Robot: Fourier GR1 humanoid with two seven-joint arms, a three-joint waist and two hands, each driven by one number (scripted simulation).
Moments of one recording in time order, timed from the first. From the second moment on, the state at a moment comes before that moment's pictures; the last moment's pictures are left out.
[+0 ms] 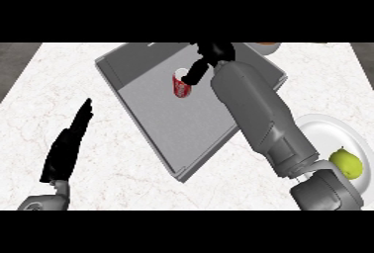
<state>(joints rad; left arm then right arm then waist) -0.05 0.18 0.01 -1.53 -0.19 0.04 0.08 -1.26 0.00 0.01 -0.40 0.68 -0.11 0.10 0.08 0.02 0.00</state>
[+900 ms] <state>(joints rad) -0.06 0.18 0.02 -1.53 -0.19 0.04 0.10 -1.25 -0.05 -0.29 -0.37 0.28 -0.32 -0.19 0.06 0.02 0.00</state>
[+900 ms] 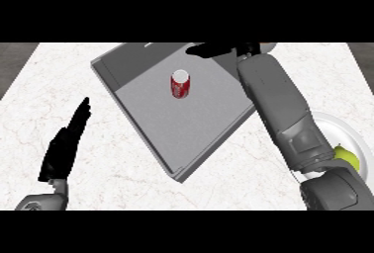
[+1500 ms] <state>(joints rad) -0.04 0.19 0.05 -1.54 -0.19 0.04 0.09 -1.15 -0.35 -0.46 -0.33 0.14 -0.17 -0.31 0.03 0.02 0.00</state>
